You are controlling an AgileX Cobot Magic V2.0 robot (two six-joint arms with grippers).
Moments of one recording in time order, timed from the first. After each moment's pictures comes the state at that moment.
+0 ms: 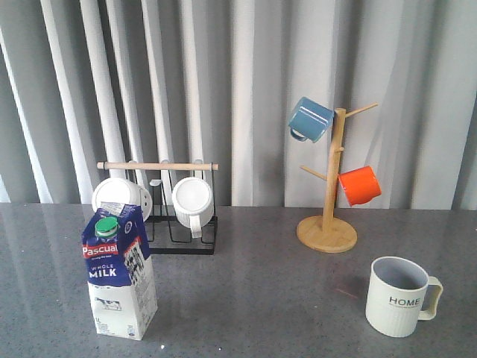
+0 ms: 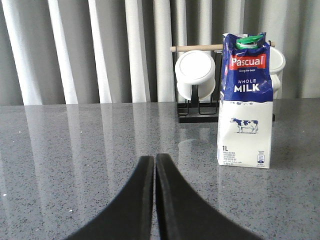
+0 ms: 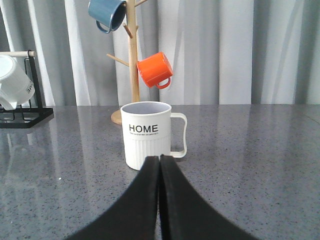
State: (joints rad) left arm 0.07 -0.01 0.02 -0.03 0.05 0.04; right arm 0.00 -0.01 0.03 -0.07 0.02 0.14
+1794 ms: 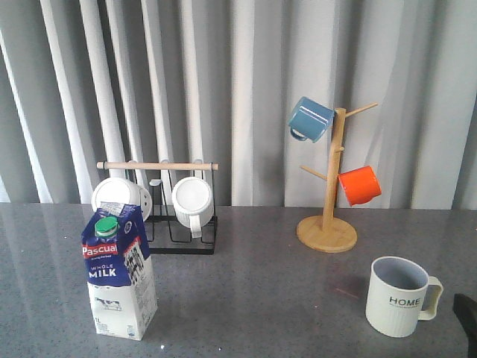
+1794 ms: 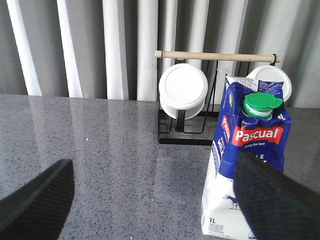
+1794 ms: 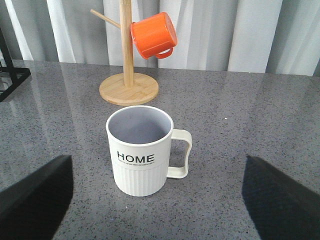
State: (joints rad) left arm -0.01 0.88 -0.51 -0.12 -0.14 0.04; right arm 0.00 0.86 -0.51 0.01 0.00 0.01
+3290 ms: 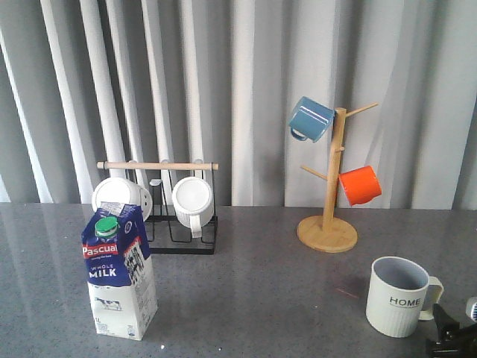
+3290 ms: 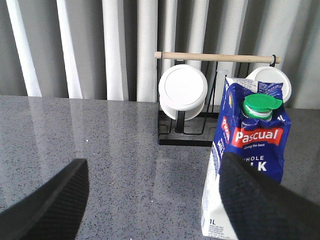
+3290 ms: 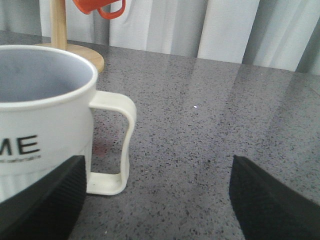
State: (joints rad) left arm -0.01 0.88 -0.51 -0.12 -0.14 0.04; right arm -0.15 1.72 -0.49 -0.04 -0.95 -0.10
